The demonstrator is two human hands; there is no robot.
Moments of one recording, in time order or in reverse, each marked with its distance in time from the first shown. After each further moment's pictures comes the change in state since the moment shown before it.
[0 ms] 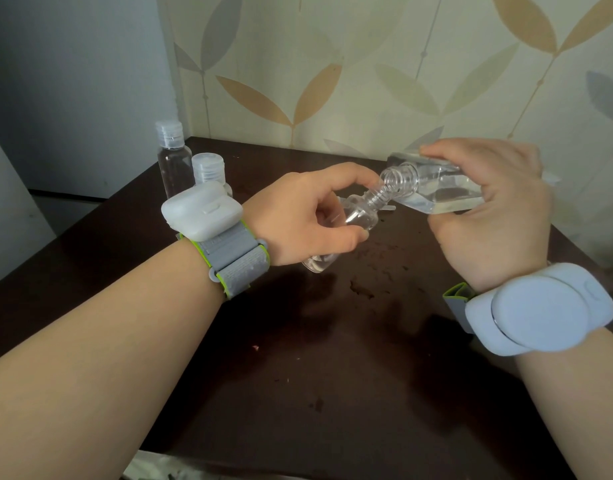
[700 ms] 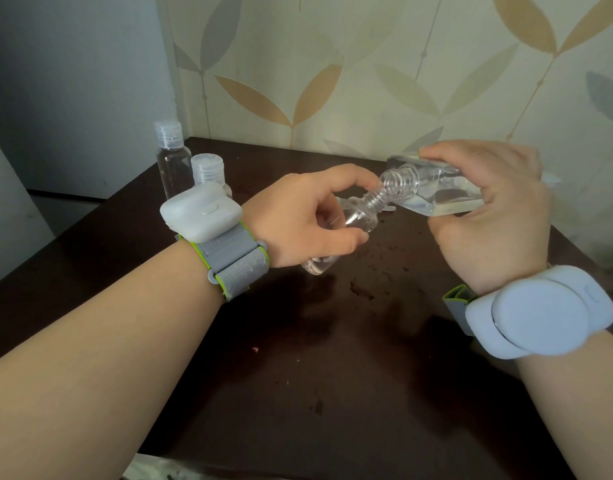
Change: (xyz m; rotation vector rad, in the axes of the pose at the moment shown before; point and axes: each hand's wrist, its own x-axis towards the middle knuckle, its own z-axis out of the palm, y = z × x) left_hand 0.000 0.001 0.000 0.018 -0.003 -0.006; right_hand -0.001 0.001 0.001 -0.016 0.011 -0.027
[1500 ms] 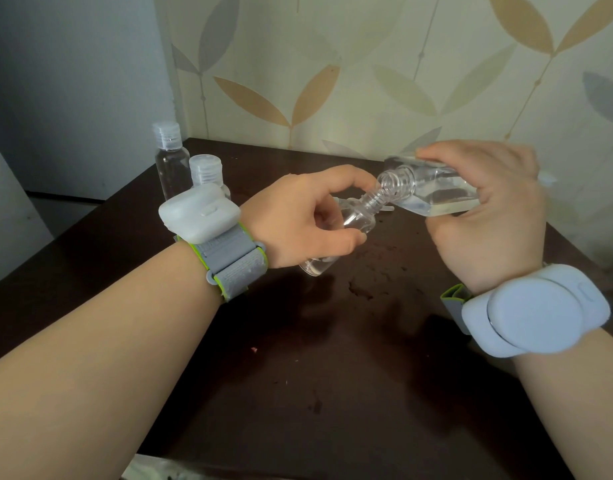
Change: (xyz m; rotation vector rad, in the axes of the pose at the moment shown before) left_hand 0.000 0.000 0.001 -0.005 0.000 -0.005; right_hand 0.000 -0.002 0.000 0.010 -0.005 0.051
